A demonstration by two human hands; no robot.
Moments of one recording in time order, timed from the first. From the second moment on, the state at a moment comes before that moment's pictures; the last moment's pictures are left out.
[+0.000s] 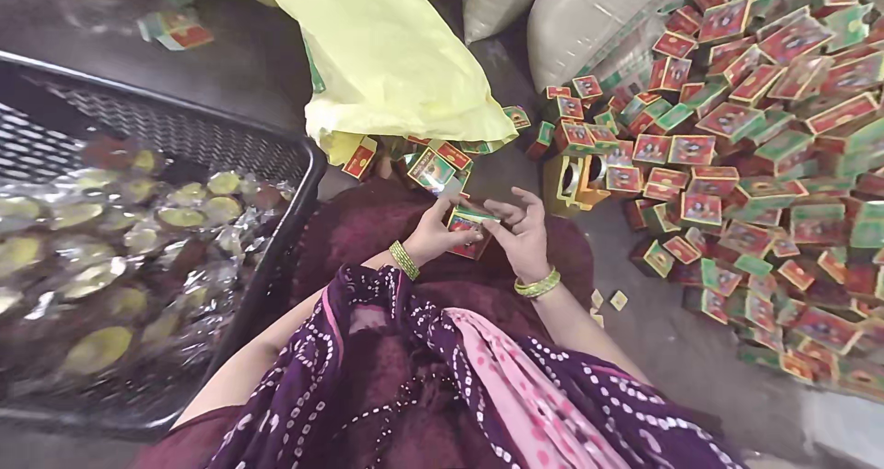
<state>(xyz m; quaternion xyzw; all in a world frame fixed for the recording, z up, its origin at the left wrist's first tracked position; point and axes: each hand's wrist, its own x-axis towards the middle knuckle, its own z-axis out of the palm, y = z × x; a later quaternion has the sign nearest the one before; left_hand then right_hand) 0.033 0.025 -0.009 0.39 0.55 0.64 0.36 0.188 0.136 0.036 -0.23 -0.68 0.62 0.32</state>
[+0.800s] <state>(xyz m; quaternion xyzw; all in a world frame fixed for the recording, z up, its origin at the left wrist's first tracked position) 0.029 0.032 -0.023 0.40 0.56 0.62 0.39 0.293 0.372 -0.010 -0.60 -0.73 0.31 0.09</state>
